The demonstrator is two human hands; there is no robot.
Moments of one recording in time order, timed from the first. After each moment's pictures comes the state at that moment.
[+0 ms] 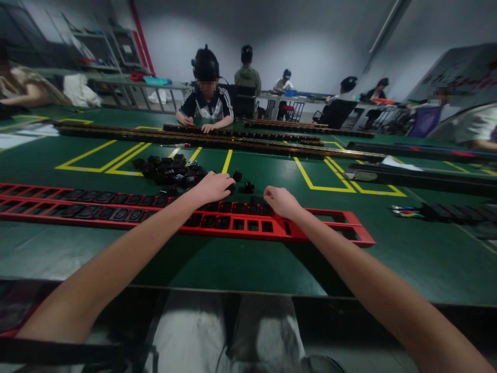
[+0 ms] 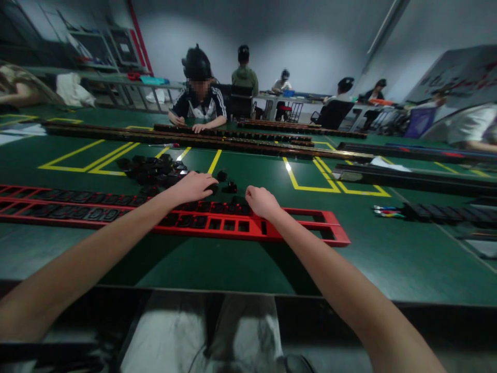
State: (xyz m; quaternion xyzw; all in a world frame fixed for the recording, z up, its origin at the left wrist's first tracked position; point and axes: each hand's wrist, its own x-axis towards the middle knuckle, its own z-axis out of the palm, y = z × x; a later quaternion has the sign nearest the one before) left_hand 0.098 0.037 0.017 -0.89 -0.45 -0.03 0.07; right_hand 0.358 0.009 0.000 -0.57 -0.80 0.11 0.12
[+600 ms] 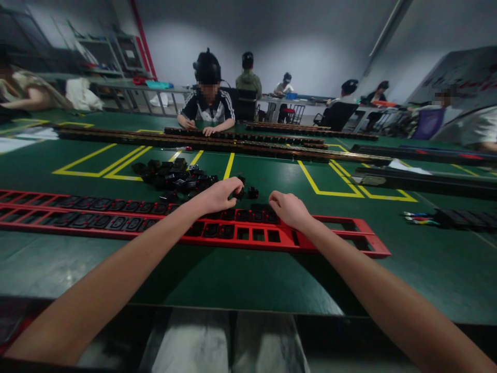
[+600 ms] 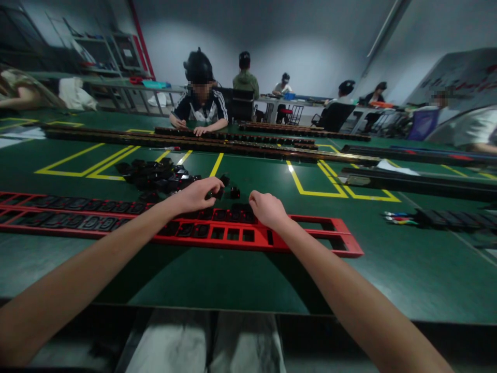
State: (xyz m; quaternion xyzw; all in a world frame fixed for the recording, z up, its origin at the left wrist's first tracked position) left_hand 0.095 0.032 0.008 -0.91 -0.33 -0.23 -0.06; right_hand 0.355 -0.002 0.010 -0.58 -0.80 0.06 0.11
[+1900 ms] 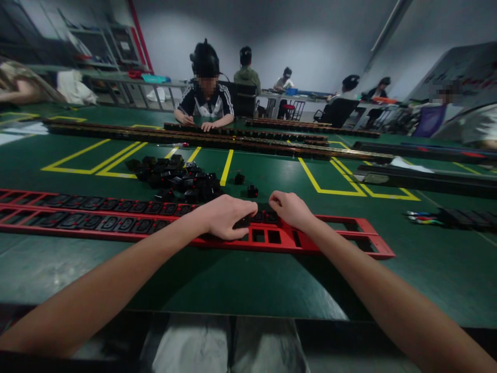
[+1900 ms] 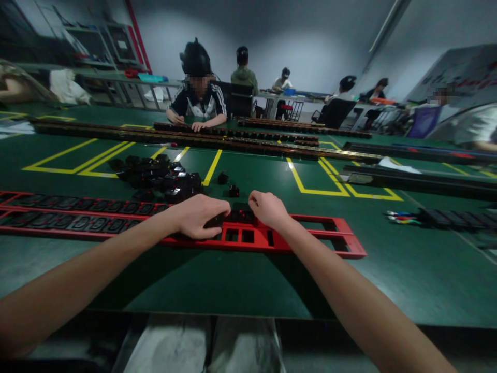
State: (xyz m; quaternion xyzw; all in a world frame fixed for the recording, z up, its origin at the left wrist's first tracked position) left_hand 0.119 -0.024 0.030 -0.97 -0.24 -0.07 -0.03; right_hand 0.361 0.002 0.002 -0.57 -0.81 0.07 0.13
